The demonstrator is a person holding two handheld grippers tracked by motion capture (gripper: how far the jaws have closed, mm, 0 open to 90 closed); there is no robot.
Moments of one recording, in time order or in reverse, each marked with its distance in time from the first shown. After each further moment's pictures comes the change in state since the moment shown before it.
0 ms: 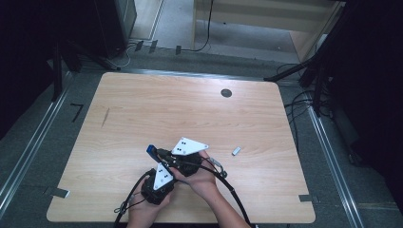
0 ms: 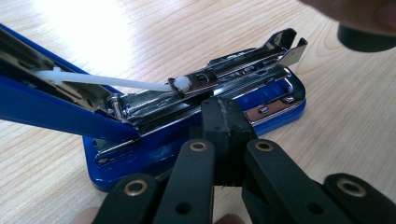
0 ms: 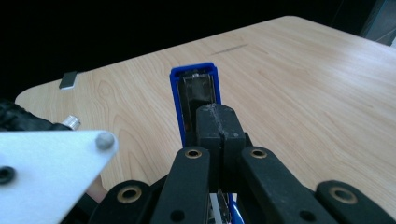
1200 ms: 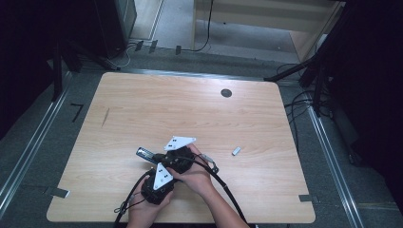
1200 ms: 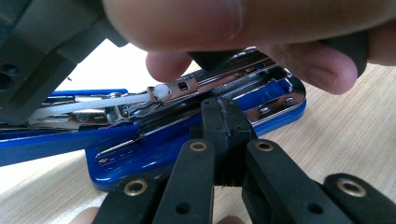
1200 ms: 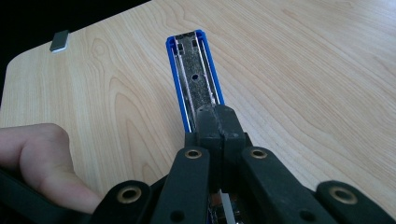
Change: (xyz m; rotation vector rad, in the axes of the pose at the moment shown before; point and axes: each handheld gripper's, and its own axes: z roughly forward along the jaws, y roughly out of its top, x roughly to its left) left arm 0.000 0.000 0.000 0.002 -0.001 -0.003; right arm -0.009 -0.009 0.031 0.198 0.059 0.077
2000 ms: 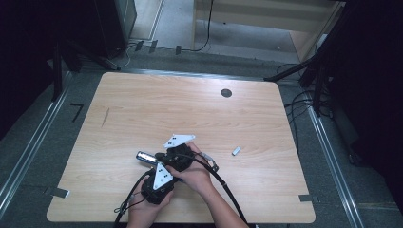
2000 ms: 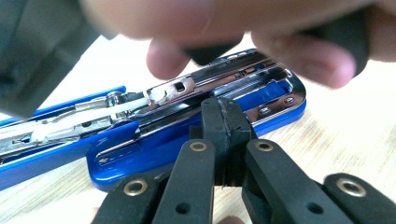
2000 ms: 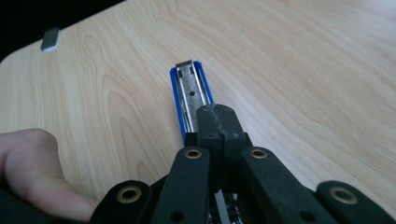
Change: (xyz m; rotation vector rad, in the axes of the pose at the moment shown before) left arm 0.000 0.000 0.000 0.000 -0.003 -0.005; right arm -0.004 0.003 0.000 0.025 -0.013 0.037
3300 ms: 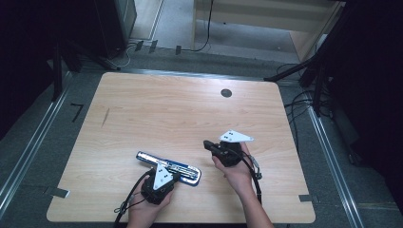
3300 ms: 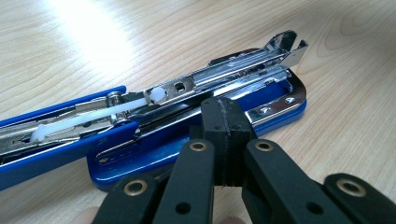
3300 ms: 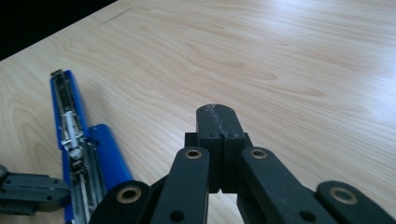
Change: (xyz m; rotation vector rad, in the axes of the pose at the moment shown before) left arm 0.000 0.000 0.000 0.001 0.002 0.003; right arm -0.068 -0.050 -0.107 -0.159 -0.275 0.169
